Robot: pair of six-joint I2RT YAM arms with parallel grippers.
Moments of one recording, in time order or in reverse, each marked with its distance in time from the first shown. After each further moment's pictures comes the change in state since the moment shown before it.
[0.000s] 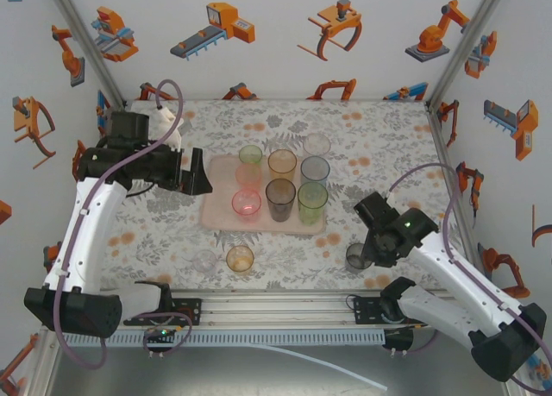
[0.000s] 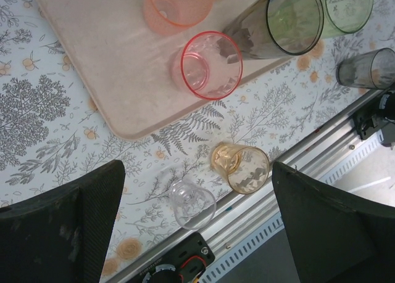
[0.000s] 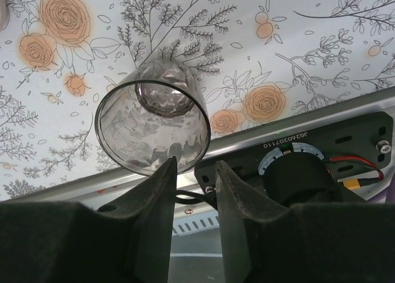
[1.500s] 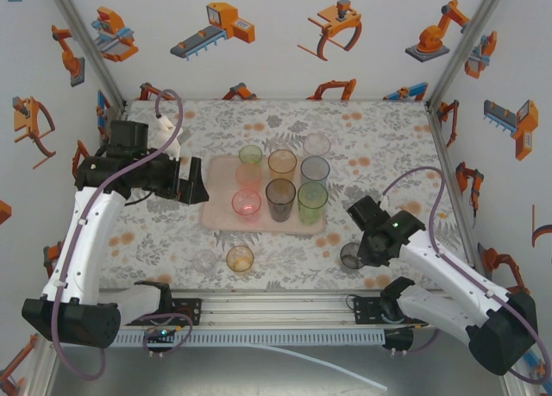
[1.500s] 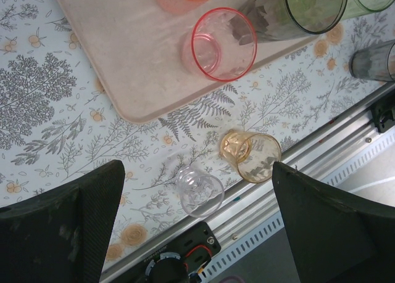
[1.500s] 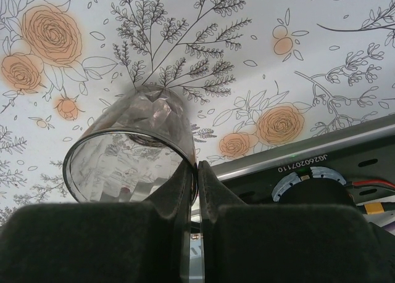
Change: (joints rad) left arm 0.000 -0.056 -0.058 -0.019 -0.045 0.018; right arm 0.000 0.054 -0.106 0.142 0.000 0.009
